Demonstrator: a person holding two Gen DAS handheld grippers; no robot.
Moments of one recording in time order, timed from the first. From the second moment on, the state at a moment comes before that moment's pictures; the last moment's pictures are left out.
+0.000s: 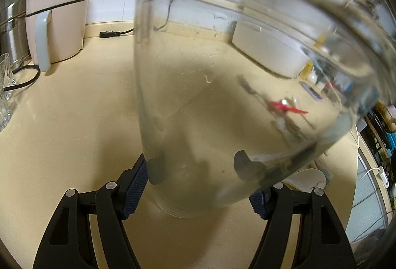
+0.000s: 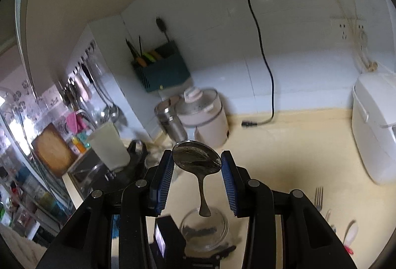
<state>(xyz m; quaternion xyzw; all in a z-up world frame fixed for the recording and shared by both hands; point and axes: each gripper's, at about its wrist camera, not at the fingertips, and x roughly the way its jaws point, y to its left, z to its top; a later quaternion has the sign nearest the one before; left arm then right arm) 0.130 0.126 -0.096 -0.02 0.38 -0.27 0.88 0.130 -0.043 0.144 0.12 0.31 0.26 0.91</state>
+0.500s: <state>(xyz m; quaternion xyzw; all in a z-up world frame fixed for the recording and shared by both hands) 0.130 0.126 -0.095 -0.02 0.38 -0.27 0.88 0.131 0.007 0.046 0.04 0.43 0.24 0.87</state>
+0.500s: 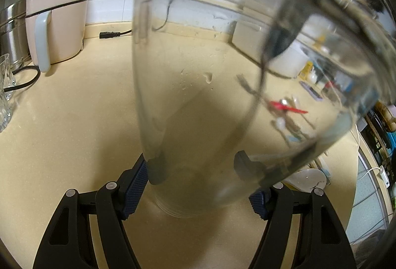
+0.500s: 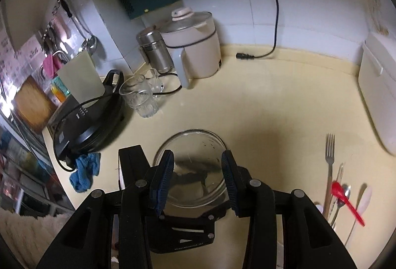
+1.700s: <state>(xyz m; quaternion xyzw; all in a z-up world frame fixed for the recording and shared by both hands) 0.129 0.119 -0.087 -0.02 0.38 -0.26 0.88 0.256 -0.154 -0.099 0.02 0.57 0.04 0.82</state>
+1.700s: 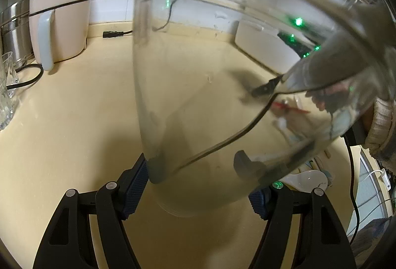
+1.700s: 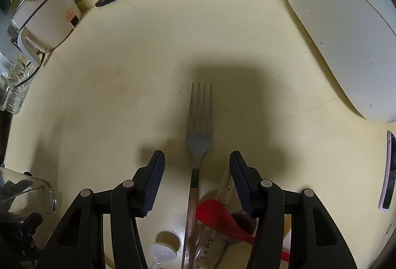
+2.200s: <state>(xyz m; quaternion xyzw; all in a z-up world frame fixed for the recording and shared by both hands) 0.128 0.121 -0.090 -0.02 0.38 -0.26 0.89 0.237 -0.155 -0.082 0.04 0.55 0.08 0.83</state>
